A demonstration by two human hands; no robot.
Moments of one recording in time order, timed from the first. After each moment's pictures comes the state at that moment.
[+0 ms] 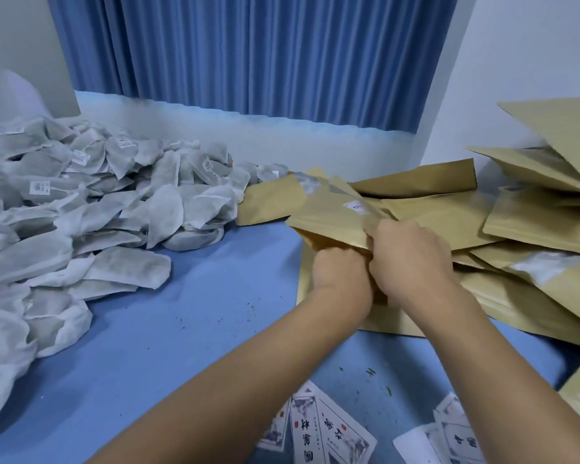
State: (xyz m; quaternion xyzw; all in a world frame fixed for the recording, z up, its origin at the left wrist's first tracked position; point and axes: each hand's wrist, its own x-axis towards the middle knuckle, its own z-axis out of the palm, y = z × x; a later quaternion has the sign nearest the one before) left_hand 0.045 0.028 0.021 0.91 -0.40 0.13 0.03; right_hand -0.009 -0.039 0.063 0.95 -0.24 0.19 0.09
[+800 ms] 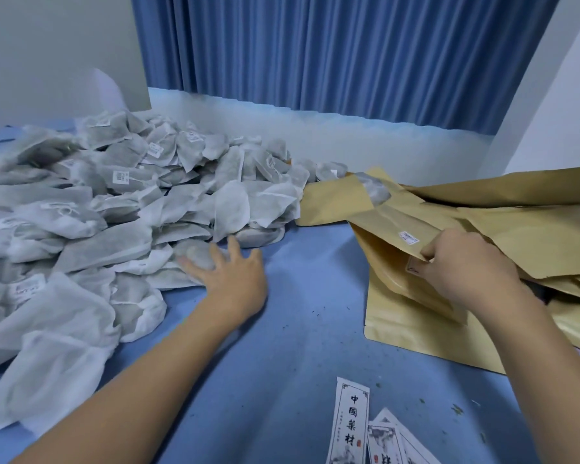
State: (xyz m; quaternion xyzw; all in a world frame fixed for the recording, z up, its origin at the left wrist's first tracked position) left_hand 0.163 0.207 -0.033 1.00 -0.08 0.02 0.04; right_hand 0.048 -0.045 0.047 0.95 -0.30 0.10 -0.02
